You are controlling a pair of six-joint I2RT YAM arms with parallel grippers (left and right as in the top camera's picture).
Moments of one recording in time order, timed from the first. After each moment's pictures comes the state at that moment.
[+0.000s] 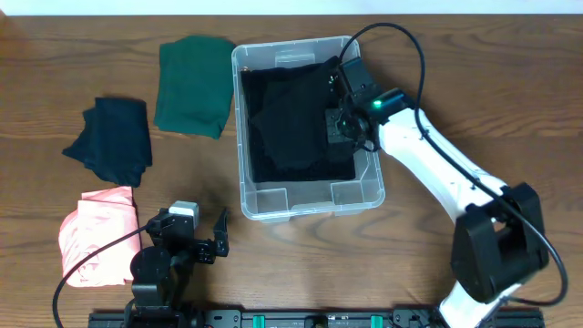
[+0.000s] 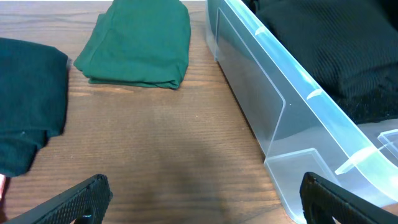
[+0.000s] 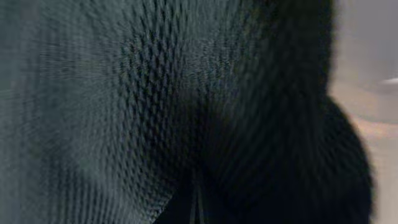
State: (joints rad) left arm -0.04 0.01 0.15 -0.54 0.15 -0.02; right arm 0.48 1.83 1.44 -0.73 0.00 0.37
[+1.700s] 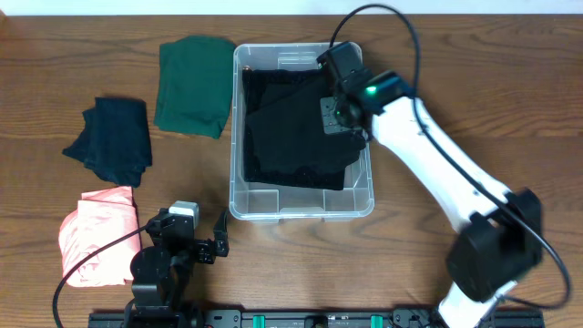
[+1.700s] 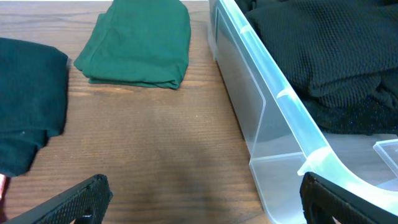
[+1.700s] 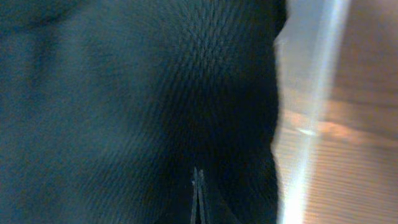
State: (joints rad) left arm -0.04 0.01 0.15 -0.54 0.15 -0.02; right arm 0.52 1.85 1.64 -0.95 0.11 0.34
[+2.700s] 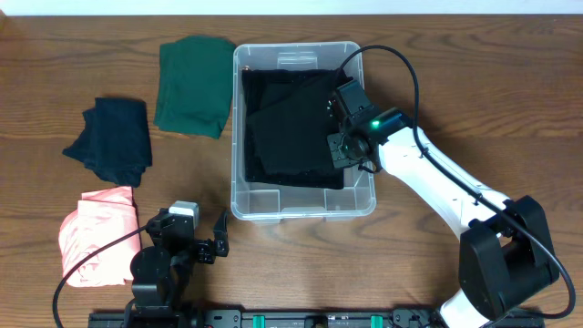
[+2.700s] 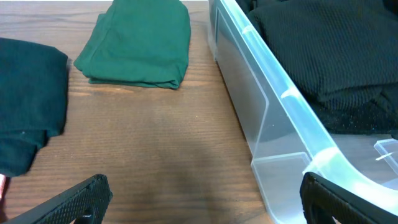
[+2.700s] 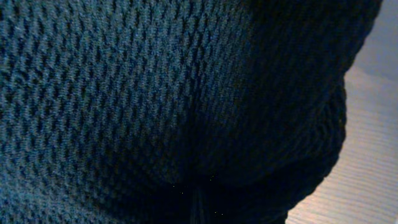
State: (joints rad) left arm -0.04 0.01 0.15 -0.54 0.15 -0.02; right arm 0.52 1.78 1.29 -0.76 0.06 0.28
